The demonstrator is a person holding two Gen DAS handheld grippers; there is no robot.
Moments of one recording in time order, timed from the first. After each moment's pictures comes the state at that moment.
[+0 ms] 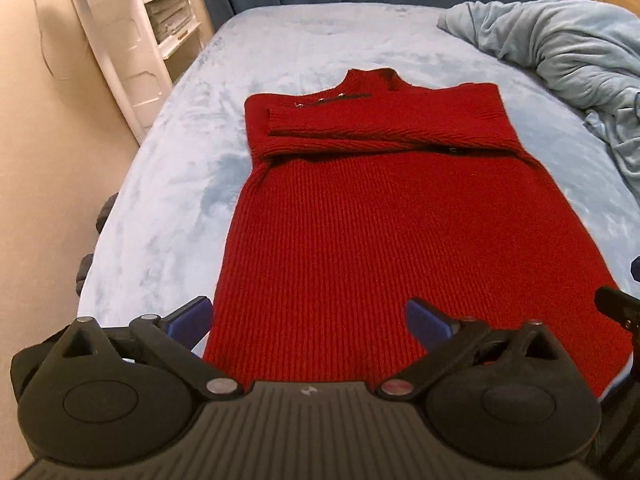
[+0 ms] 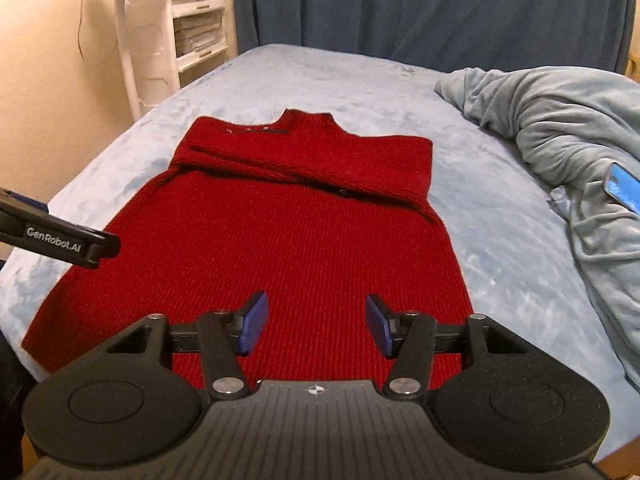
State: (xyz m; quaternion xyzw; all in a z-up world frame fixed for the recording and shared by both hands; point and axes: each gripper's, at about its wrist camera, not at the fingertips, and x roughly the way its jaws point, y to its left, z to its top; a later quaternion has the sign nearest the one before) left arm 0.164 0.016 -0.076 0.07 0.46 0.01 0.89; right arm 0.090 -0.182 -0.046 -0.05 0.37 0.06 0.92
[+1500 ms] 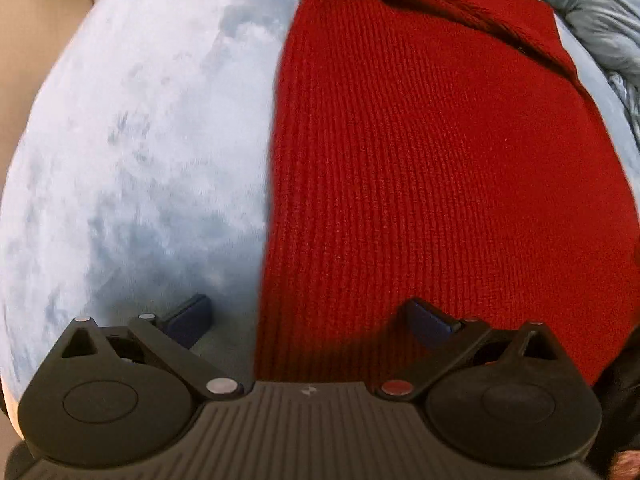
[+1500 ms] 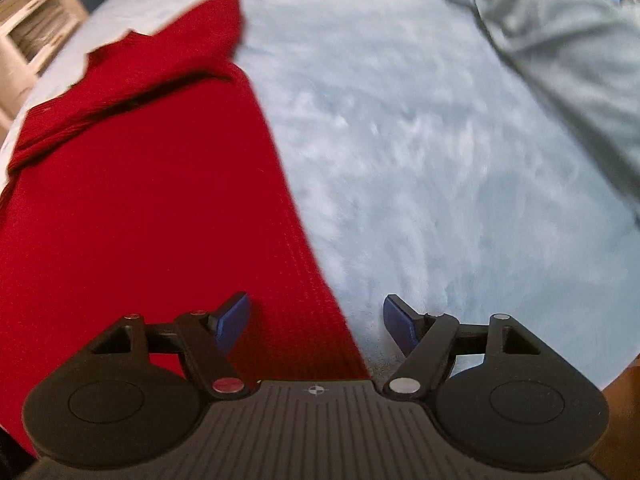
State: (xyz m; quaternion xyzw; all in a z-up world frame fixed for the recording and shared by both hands) left arm 0.209 0.145 -0.198 0.00 0.60 -0.06 0.80; right arm 0.170 -0.380 -0.182 0.14 0.55 -0.04 0.82
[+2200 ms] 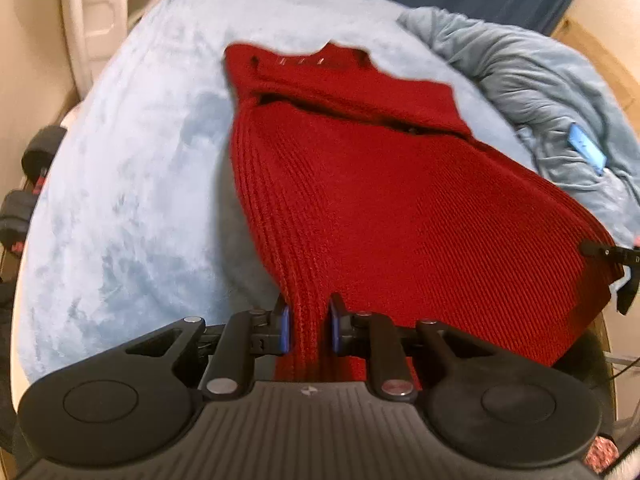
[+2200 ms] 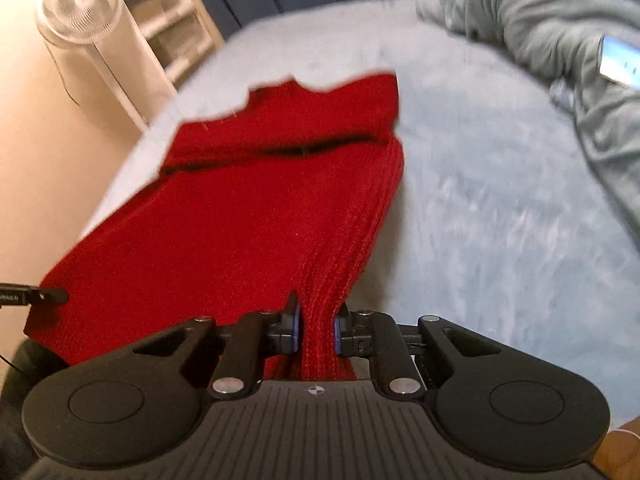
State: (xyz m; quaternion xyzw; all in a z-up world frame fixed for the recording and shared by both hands) left arm 0.119 0.153 -0.075 -0.06 0.50 -0.13 0.85; right arm 0.092 -0.318 -0.048 0.11 0.44 0.12 0.88
